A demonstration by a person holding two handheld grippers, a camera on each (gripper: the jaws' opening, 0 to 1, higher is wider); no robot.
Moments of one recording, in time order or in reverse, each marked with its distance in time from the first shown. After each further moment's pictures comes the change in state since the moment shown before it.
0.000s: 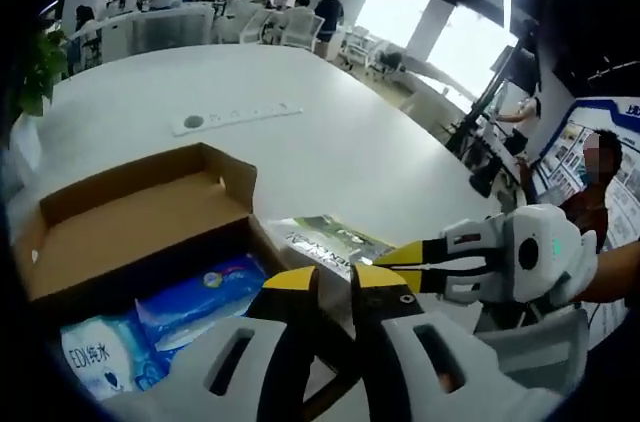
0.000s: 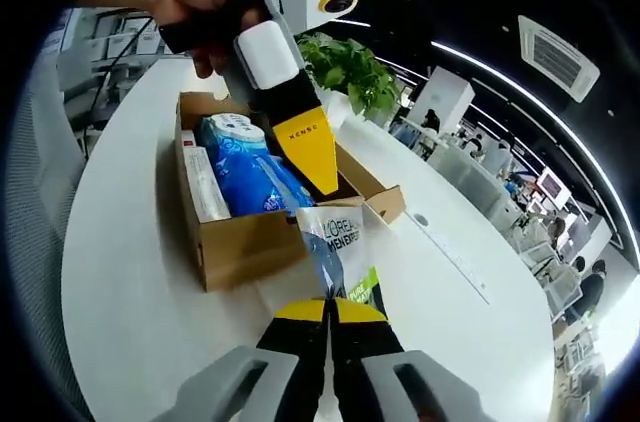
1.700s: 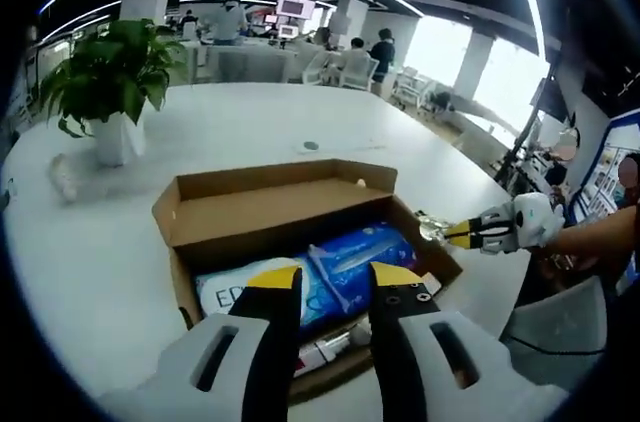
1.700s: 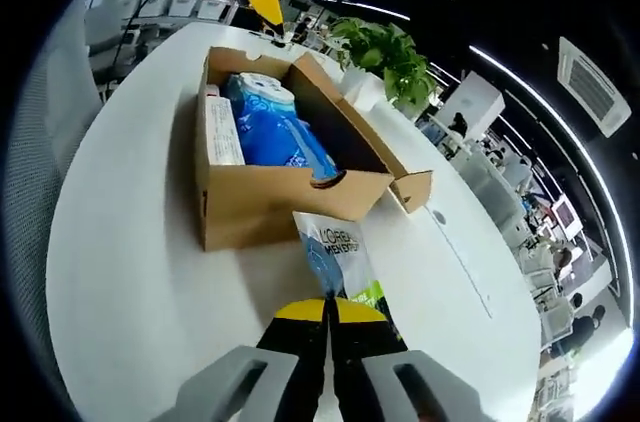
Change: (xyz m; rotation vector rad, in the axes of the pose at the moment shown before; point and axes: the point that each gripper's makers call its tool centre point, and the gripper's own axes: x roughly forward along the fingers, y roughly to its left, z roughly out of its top) left arm -0.152 0.113 -0.032 -0.048 -0.187 0.228; right arm 0.016 0.010 -0.025 -0.183 0.083 0.071
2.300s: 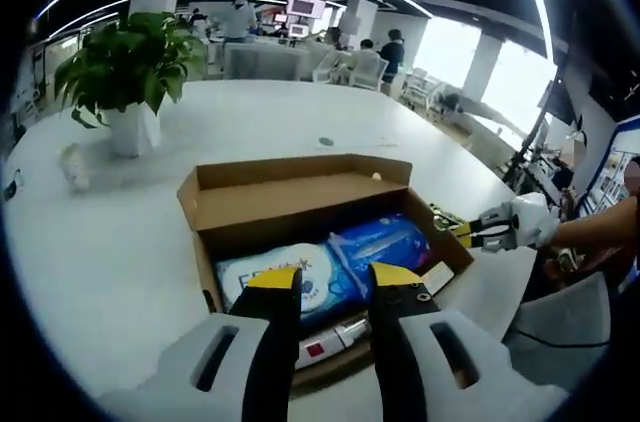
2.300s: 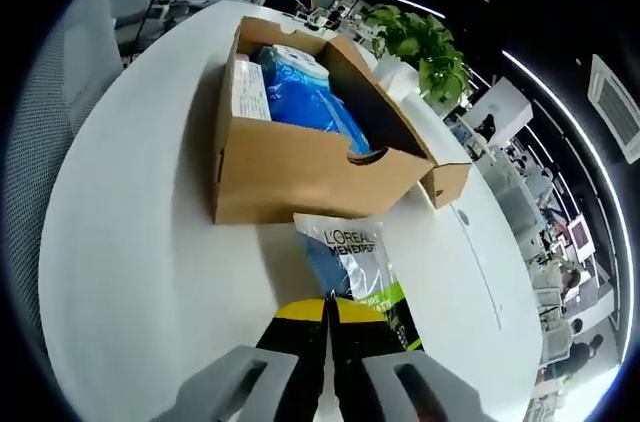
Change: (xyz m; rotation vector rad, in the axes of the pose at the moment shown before) left arm -0.012 0.020 -0.010 -0.017 0.000 0.035; right arm 0.014 0.013 -0.014 -0.094 0.052 0.079
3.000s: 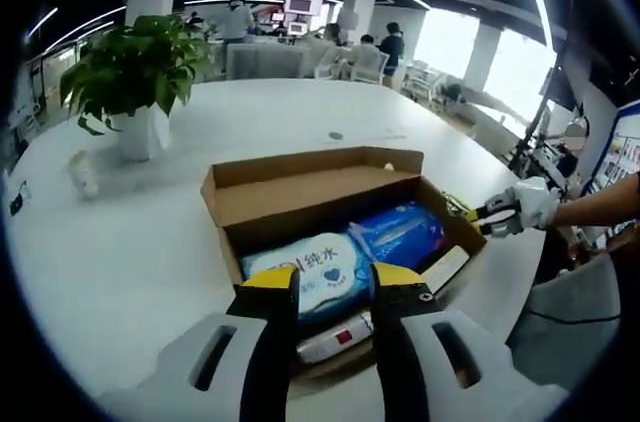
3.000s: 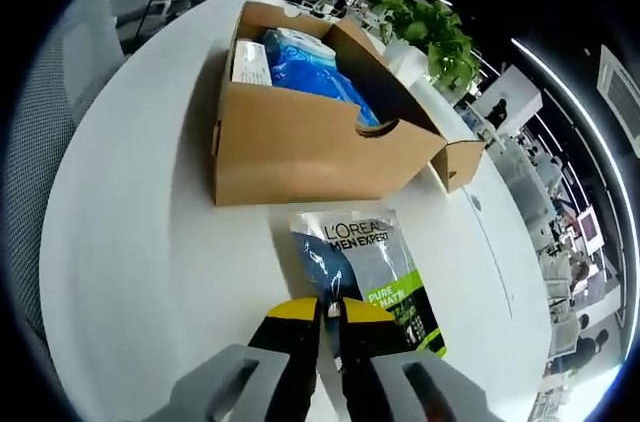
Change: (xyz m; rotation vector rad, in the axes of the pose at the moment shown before) left arm -0.009 0.022 -0.005 0.052 0.020 0.024; right arm 0.006 0.004 -0.014 0.022 0.053 0.044
